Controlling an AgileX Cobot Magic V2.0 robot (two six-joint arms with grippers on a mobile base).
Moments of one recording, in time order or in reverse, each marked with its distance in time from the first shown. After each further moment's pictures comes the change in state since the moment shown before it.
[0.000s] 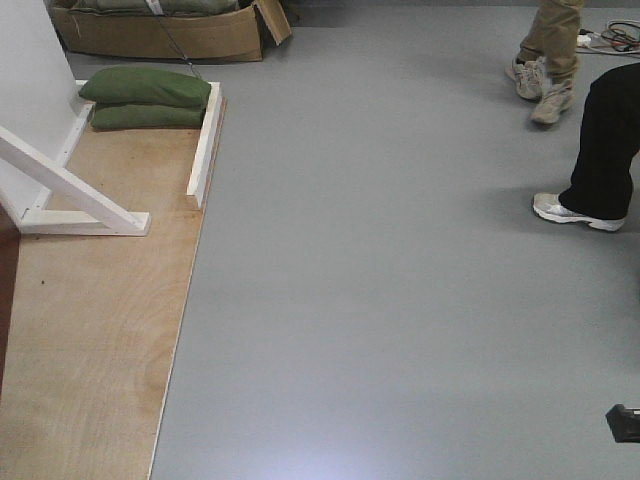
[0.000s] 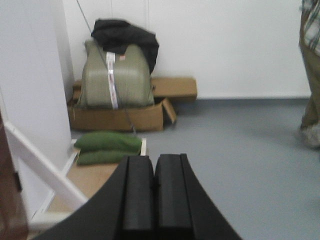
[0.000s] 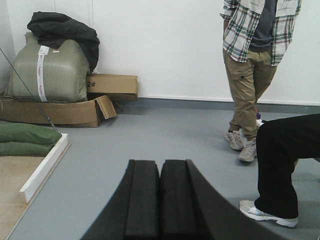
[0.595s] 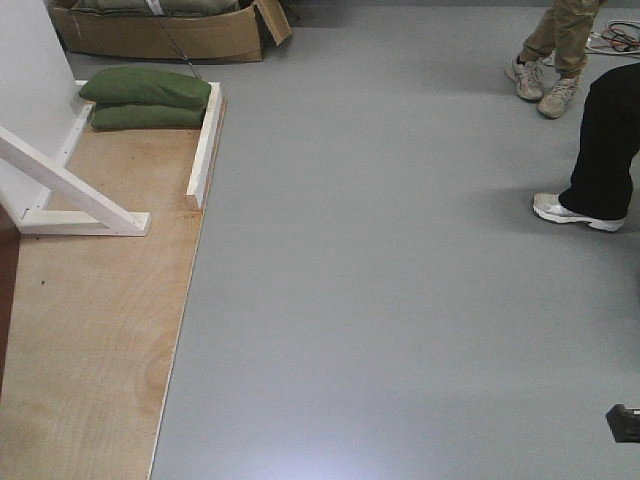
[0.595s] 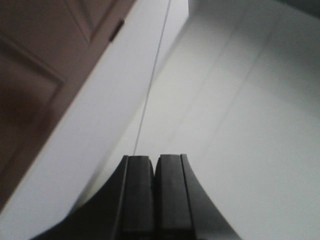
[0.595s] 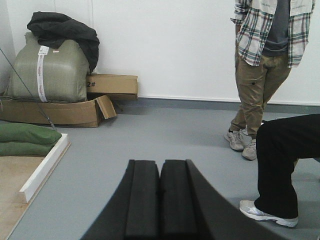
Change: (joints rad) left arm 0.245 0.558 -0.508 -0.678 -0.562 0.120; right arm 0.000 0.000 0.000 0.000 0.000 0.000
